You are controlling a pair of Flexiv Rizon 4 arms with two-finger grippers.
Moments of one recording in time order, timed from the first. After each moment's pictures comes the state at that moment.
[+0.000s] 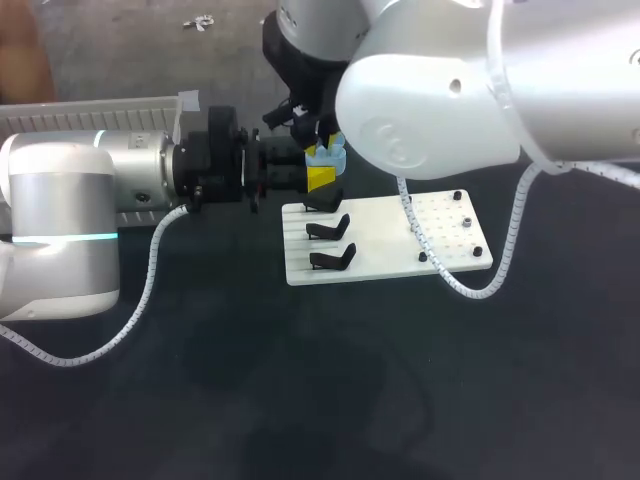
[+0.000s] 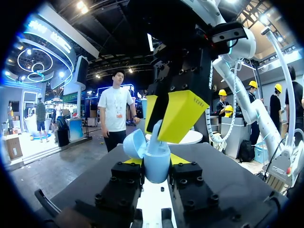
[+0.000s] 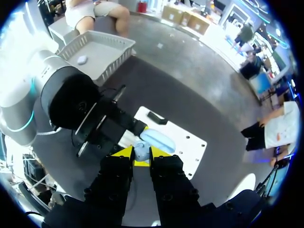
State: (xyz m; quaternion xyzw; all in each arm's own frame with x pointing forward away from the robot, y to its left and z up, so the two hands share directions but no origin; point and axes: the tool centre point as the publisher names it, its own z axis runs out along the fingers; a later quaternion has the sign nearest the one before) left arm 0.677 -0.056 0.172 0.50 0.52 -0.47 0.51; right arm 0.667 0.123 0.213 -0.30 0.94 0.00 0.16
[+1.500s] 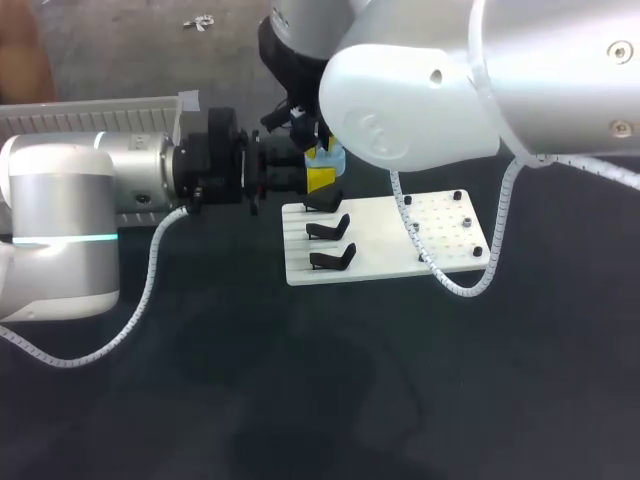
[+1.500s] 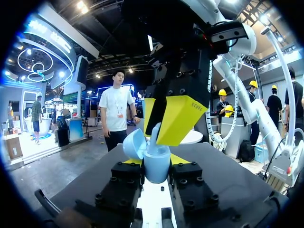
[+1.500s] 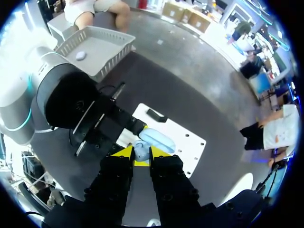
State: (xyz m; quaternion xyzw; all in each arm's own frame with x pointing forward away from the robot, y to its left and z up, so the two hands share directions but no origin) left arm 0.677 -0.056 0.170 0.50 0.52 -0.47 0.51; right arm 0.668 0.122 0.209 -0.30 0.94 -0.01 0.14
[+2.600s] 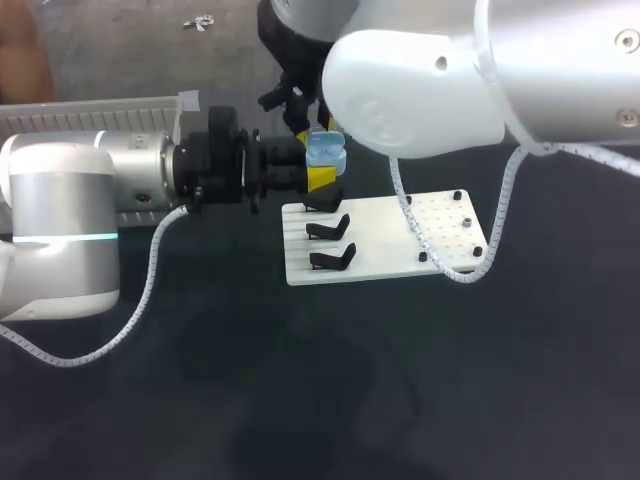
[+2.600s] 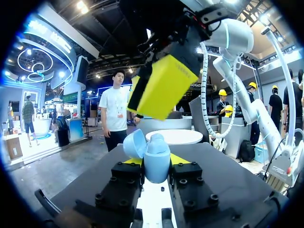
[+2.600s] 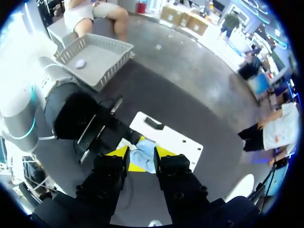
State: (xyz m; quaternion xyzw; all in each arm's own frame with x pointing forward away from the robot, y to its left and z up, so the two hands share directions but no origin) left arm 0.677 -0.057 0.172 0.50 0.52 -0.47 0.51; right arm 0.684 0.124 0.237 -0.29 0.94 0.00 0.18
